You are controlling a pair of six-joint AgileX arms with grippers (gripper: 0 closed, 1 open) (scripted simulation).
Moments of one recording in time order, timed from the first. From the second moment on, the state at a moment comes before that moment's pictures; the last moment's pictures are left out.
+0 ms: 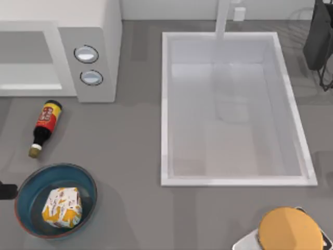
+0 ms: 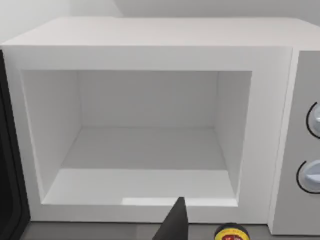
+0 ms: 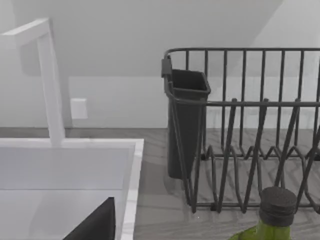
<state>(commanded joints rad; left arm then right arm) 0.00 0.00 0.00 0.00 0.00 0.00 0.00 0.00 0.00 0.00 0.00 0.00</state>
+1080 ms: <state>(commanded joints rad) -0.06 0.08 0.01 0.07 -0.06 0.00 0.00 0.00 0.00 0.00 0.00 0.00</state>
